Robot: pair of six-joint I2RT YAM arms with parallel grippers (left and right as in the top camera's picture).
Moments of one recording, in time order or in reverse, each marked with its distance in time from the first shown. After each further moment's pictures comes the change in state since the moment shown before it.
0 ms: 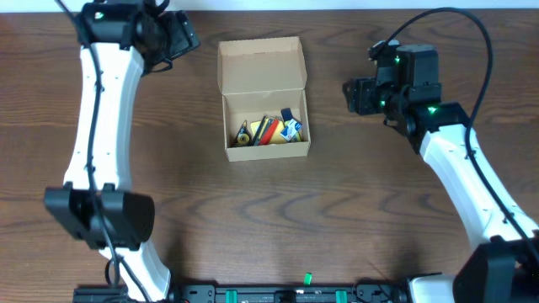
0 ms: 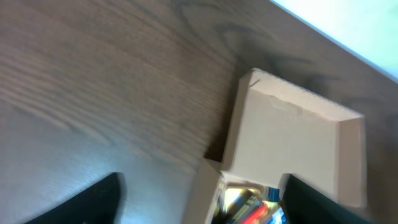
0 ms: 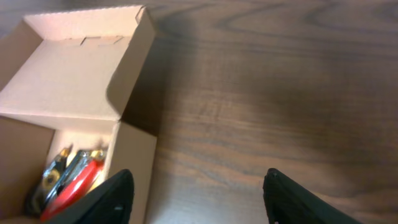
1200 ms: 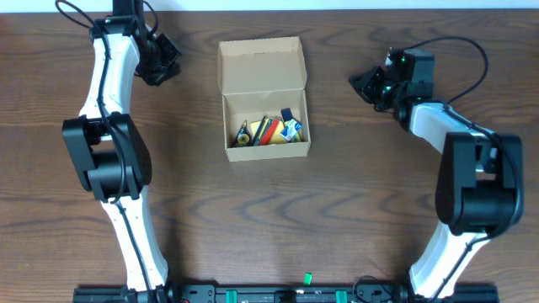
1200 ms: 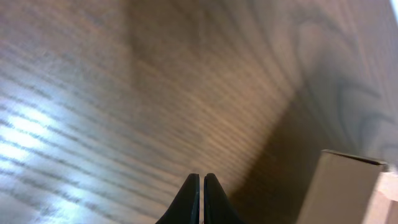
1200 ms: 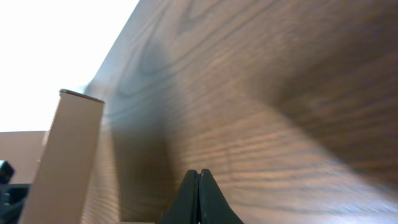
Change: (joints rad) left arm 0.160 0.383 0.000 0.189 0.288 -0.108; right arm -0.147 0.487 0.001 0.556 -0.365 0.651
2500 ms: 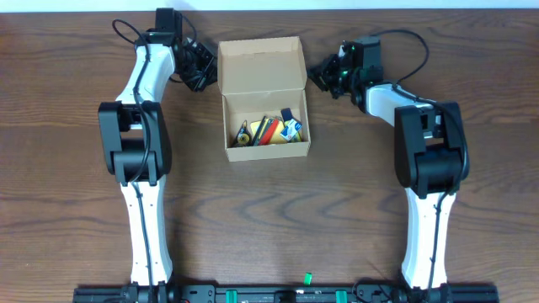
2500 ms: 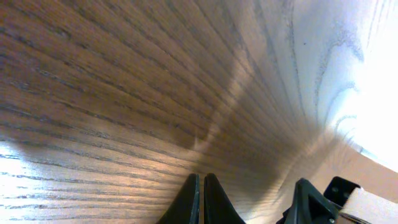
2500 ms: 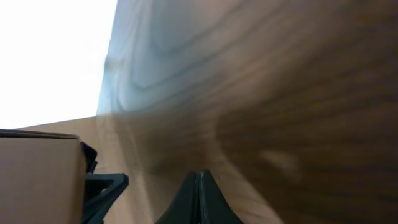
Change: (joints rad) left arm -0.105 0.184 0.000 0.188 0.292 -0.204; right arm 0.156 0.332 0.350 0.018 -0.077 0.246
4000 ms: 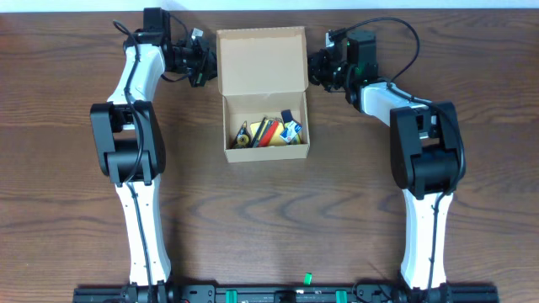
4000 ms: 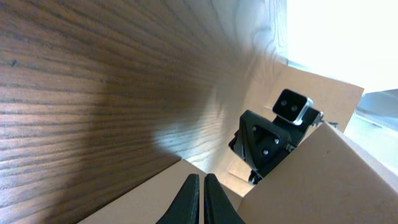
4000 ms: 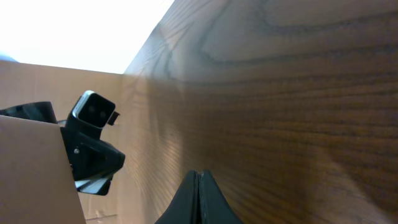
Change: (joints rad) left arm 0.043 0.000 0.000 0.010 0.431 0.179; right arm 0.026 -0.005 0.015 0.098 -0.143 -0.135
